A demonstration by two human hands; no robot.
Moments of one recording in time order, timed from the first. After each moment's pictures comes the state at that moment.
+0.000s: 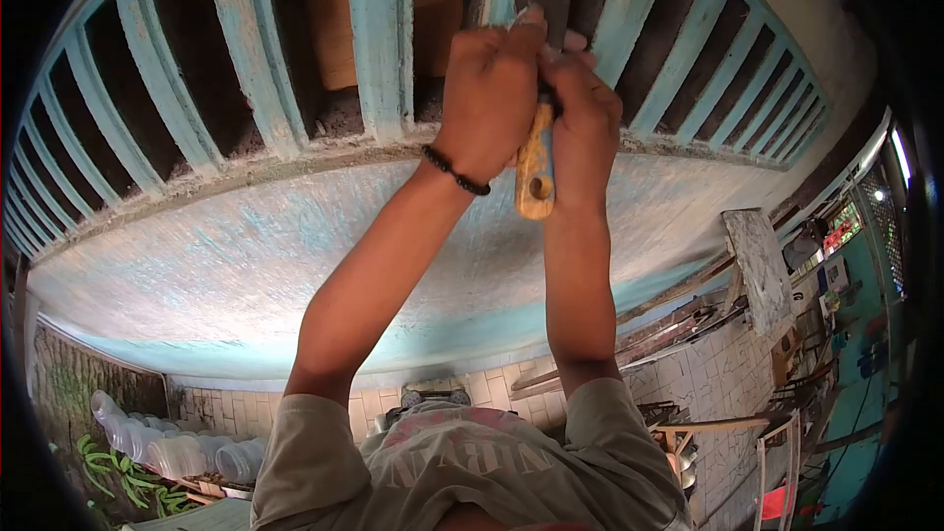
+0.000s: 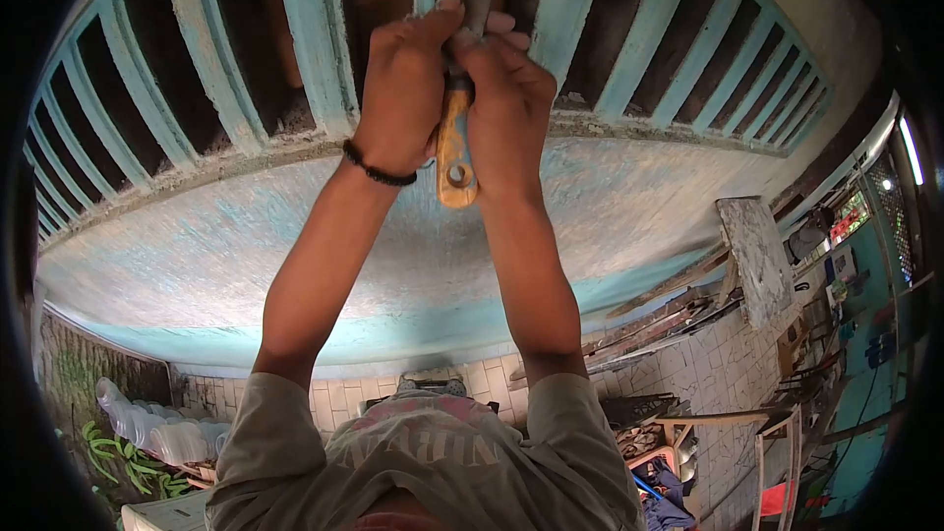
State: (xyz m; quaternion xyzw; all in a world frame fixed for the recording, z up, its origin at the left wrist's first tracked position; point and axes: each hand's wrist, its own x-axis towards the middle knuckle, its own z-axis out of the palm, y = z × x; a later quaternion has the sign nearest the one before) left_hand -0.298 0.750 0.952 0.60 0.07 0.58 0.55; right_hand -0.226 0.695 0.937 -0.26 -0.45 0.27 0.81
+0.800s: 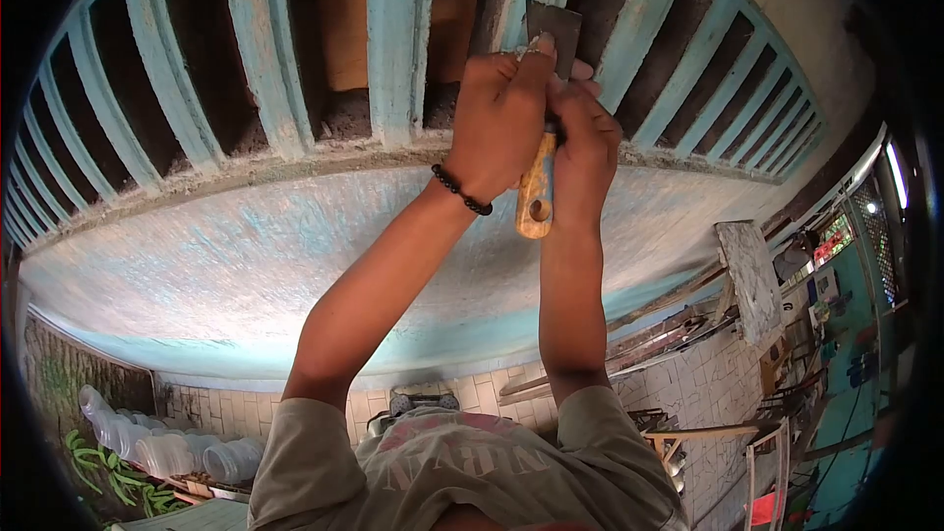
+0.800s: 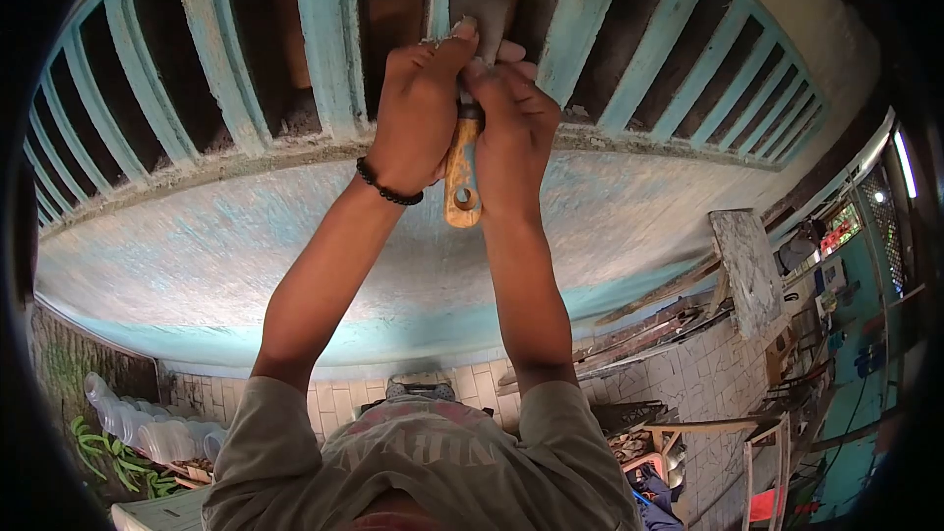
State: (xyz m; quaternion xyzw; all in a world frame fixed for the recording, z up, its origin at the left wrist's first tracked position) left_hand -0.296 0.741 0.944 0.52 0.02 0.59 0.62; right_hand -0.220 0.701 0.920 -0.25 -0.48 0.27 0.80
